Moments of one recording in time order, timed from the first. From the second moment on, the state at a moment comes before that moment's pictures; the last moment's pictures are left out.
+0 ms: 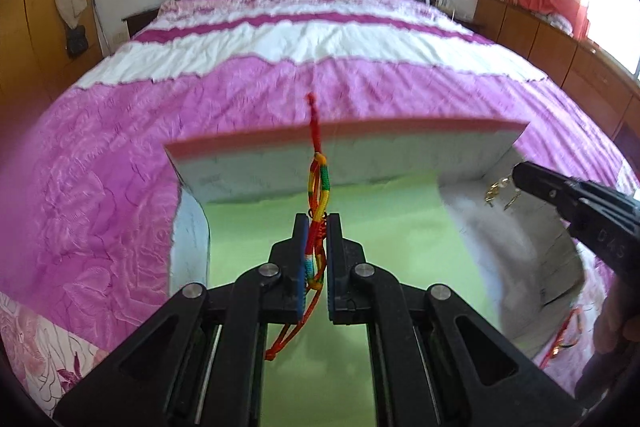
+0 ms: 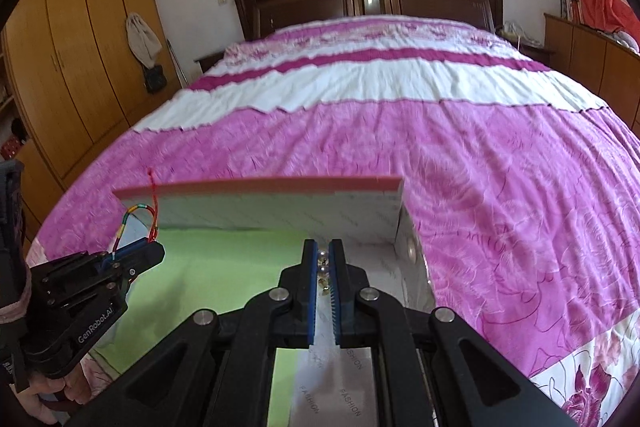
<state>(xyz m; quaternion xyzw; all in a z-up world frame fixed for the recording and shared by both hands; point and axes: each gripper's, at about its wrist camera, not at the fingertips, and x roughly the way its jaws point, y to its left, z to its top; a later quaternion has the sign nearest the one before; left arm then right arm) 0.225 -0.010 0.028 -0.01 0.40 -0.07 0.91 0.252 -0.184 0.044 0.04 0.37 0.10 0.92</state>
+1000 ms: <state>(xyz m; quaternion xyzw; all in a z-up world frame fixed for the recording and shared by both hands) 0.193 -0.007 0.047 -0.03 0.42 -0.11 0.90 0.211 -0.199 0.059 0.07 0.39 0.10 0.91</state>
